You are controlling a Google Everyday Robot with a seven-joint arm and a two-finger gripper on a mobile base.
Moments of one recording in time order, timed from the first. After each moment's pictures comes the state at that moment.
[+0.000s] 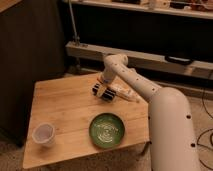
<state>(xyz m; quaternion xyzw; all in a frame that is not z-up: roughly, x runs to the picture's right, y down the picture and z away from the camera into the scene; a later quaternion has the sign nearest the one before) -0.016 -0.017 0.946 -0.28 -0.11 0.21 0.93</state>
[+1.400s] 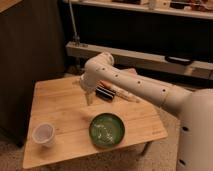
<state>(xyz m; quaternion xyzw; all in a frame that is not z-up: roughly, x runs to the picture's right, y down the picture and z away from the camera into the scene) -0.135 0.025 0.755 -0.14 -0.31 -0.33 0.88</state>
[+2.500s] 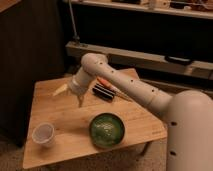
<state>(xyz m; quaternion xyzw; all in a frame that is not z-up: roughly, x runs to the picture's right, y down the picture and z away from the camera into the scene) -0.216 0.077 0.710 -0.06 -0.51 -0.63 0.58</state>
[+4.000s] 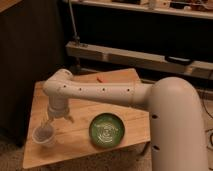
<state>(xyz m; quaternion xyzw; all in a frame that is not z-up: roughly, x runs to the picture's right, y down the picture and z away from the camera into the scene) -0.238 0.172 0.710 -0.14 -0.40 -0.72 0.54</state>
